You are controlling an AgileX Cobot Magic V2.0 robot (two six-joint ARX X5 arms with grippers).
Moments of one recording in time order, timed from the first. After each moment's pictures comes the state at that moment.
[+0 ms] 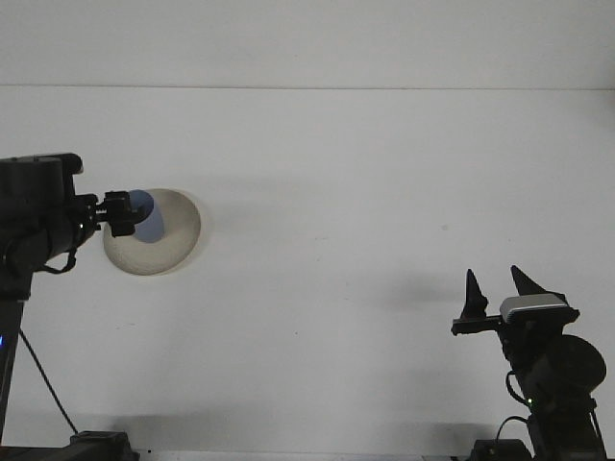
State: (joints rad) left arm -0.02 1.27 1.63 -1.00 0.00 -0.09; right arm 0.01 0.45 0.58 -0.30 -0.13 0.04
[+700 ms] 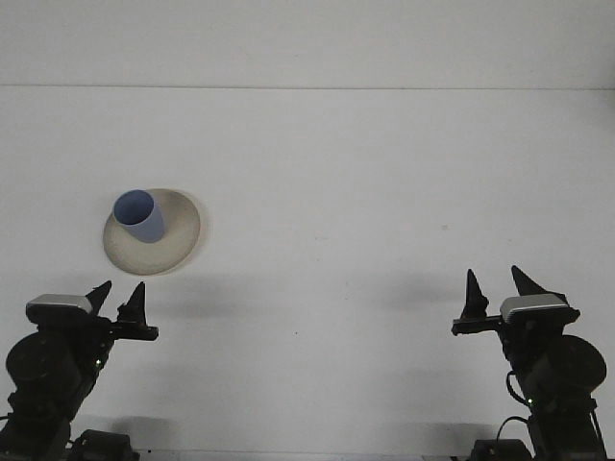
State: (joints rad) left arm -0.11 0.43 0.69 -0.45 0.00 -0.12; right arm 0.01 0.45 0.58 -0.30 -0.13 0.04
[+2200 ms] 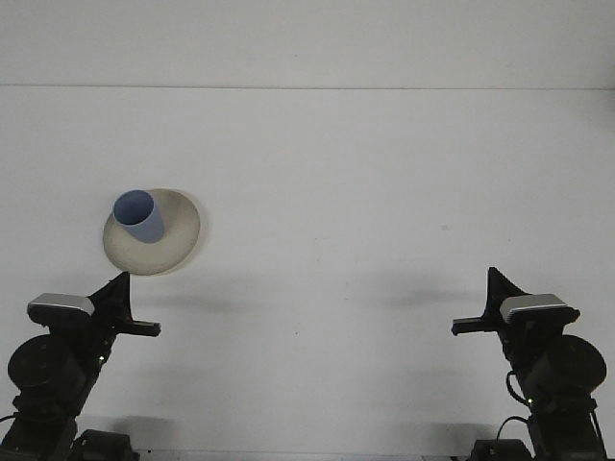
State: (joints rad) left arm -0.11 0.42 0.63 -0.30 0.00 -0.07; right arm 0.01 0.45 0.58 -0.30 -0.13 0.04
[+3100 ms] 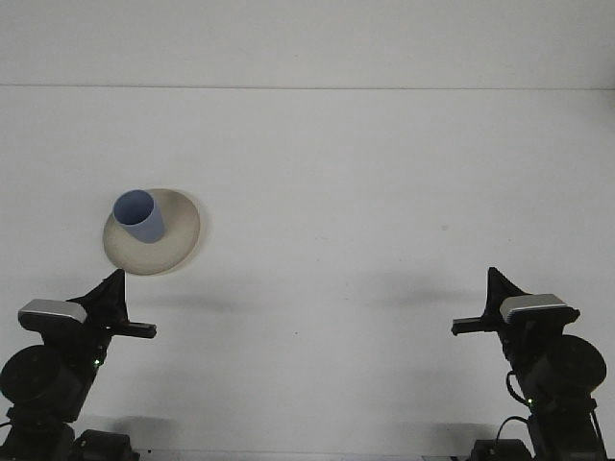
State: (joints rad) left arm -0.11 0.36 0.60 -0.22 0.00 -0.06; right arm 0.01 0.45 0.58 -0.30 -0.13 0.04
